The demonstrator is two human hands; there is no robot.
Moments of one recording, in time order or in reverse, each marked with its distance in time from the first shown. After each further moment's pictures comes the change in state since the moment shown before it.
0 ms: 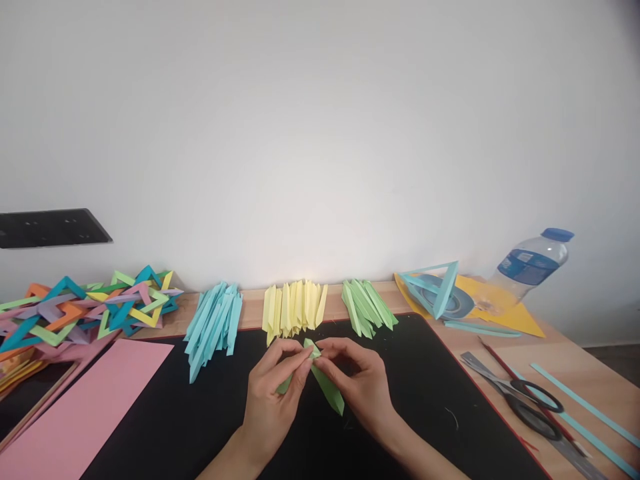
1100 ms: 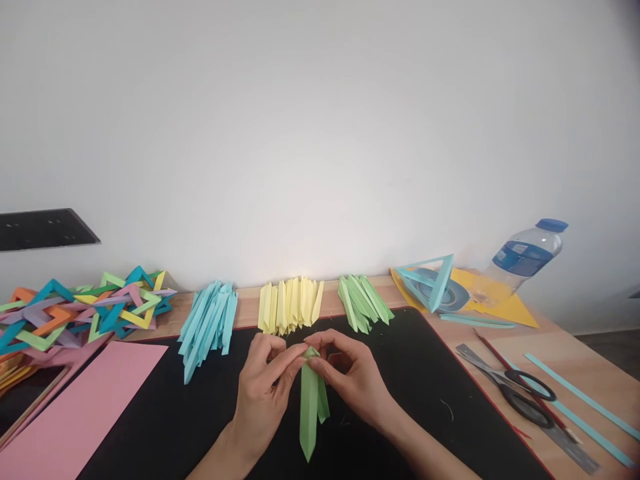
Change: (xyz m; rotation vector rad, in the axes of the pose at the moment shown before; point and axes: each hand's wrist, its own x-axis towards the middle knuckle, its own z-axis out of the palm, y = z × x) left_hand 0.005 -0.010 -0.006 0.176 0.025 0.072; right_hand 0.006 -0.008 -0.006 0.021 -0.202 0.142
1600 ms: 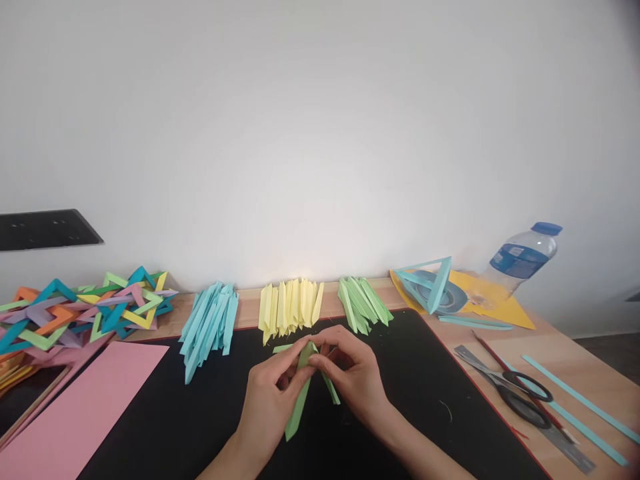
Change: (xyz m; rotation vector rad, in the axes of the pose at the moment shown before) left_hand -0.006 0.012 0.007 -0.196 -0.123 -0.524; right_hand -0.001 0.011 0.003 -0.082 0.139 -0.214
